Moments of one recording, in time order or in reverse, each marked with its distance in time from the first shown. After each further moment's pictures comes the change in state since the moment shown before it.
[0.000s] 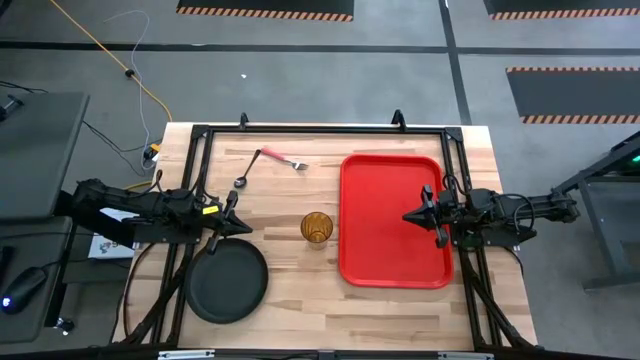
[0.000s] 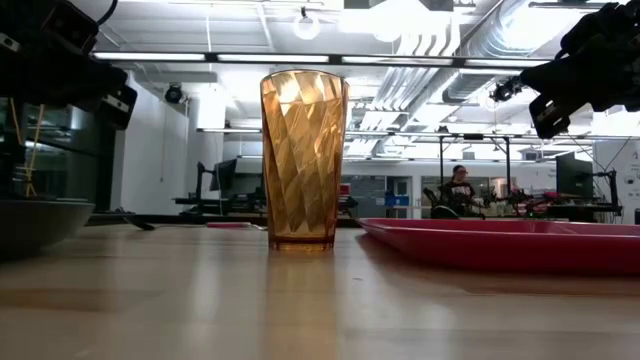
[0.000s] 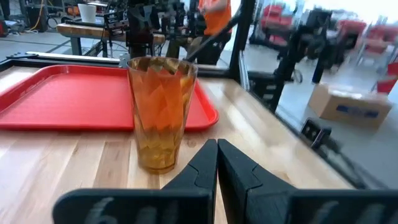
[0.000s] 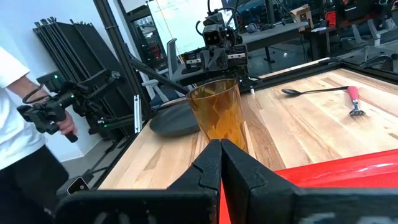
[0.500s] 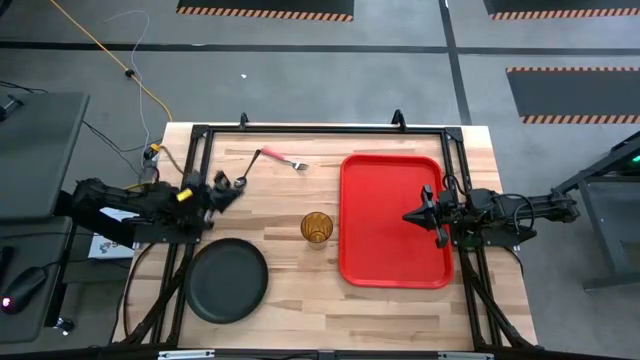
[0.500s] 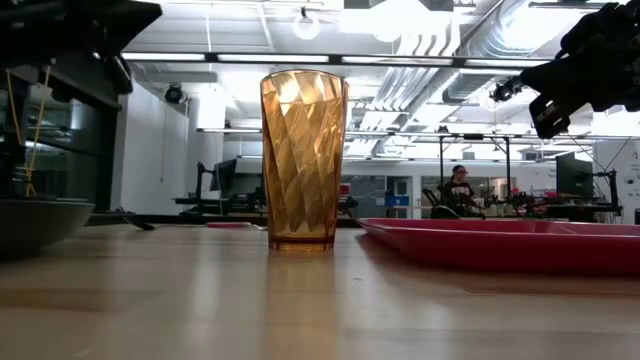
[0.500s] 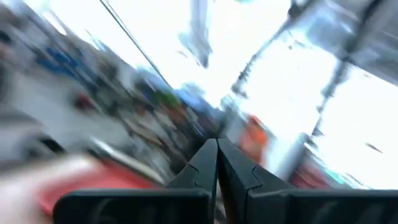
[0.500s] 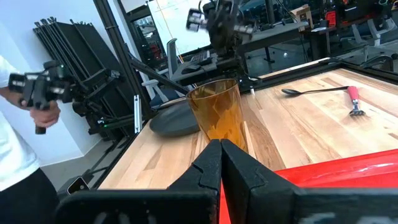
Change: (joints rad) left arm 0.003 0.017 0.001 0.528 -0.438 -0.226; right arm 0.000 0.000 0.000 0.000 0.000 0.000
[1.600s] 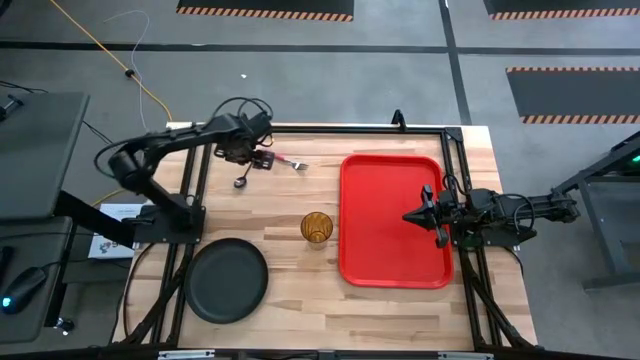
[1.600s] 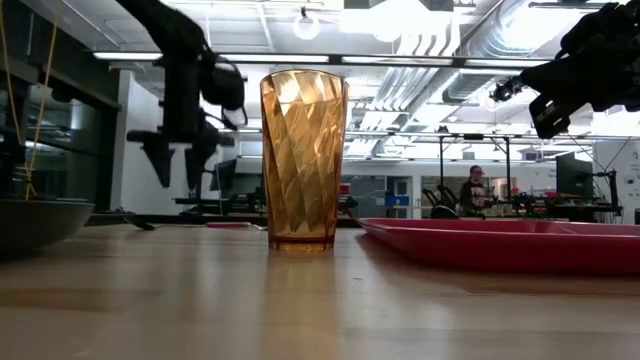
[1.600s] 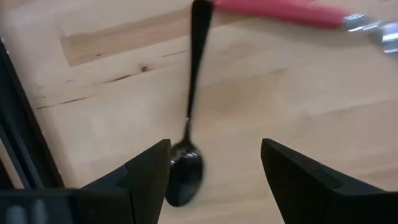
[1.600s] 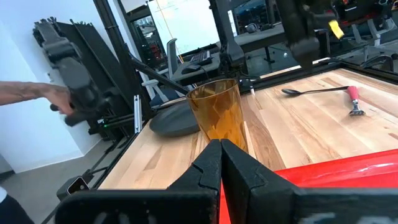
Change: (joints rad) left arm 0.870 1.423 1.041 -1.531 0.218 -0.255; right arm 0.000 0.000 0.000 0.000 0.000 0.000
